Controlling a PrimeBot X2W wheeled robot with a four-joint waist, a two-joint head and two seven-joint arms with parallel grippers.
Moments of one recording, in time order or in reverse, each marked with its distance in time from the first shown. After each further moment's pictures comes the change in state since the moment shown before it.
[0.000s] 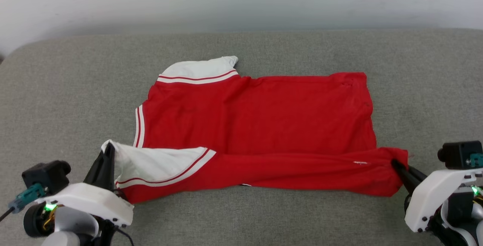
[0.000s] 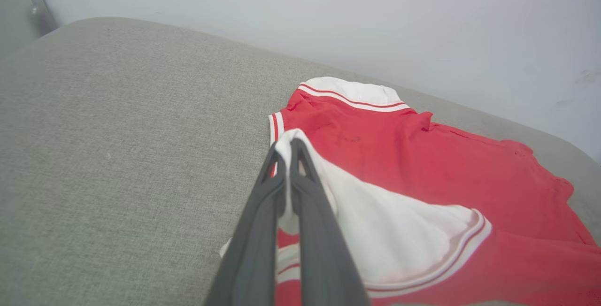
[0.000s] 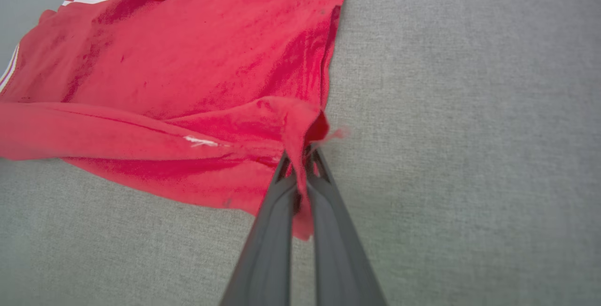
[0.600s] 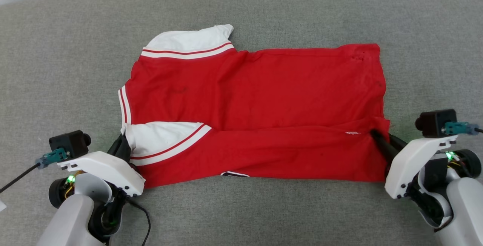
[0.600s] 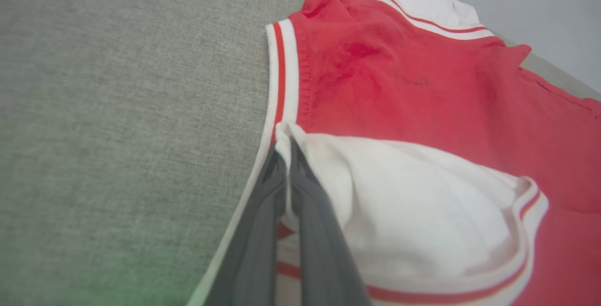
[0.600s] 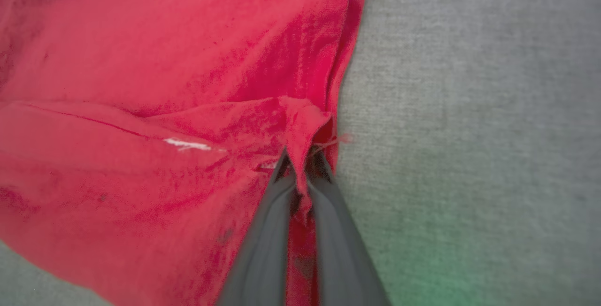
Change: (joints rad) left arm -0.295 -0.077 -0.070 0.431 -0.050 -0.178 0.003; right arm -0.273 -0.039 0.166 0.329 0.051 0.000 -0.173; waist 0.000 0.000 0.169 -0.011
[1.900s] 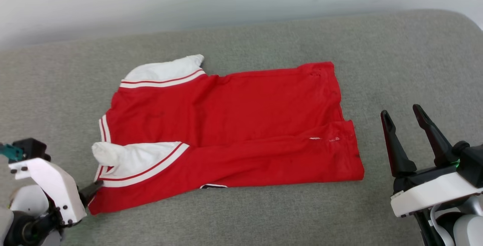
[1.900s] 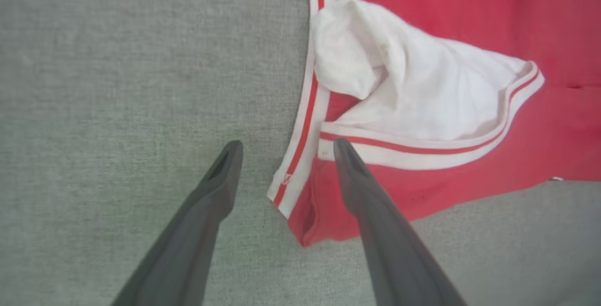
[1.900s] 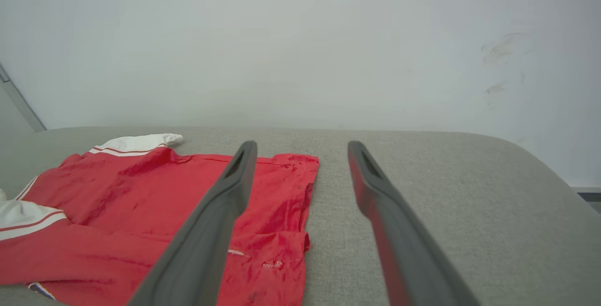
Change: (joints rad) left arm 0.107 0.344 0.015 -0.189 -0.214 0.061 0.634; right arm 0.233 0.105 -0.110 -0.399 -0.219 0.000 -0.395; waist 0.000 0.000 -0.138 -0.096
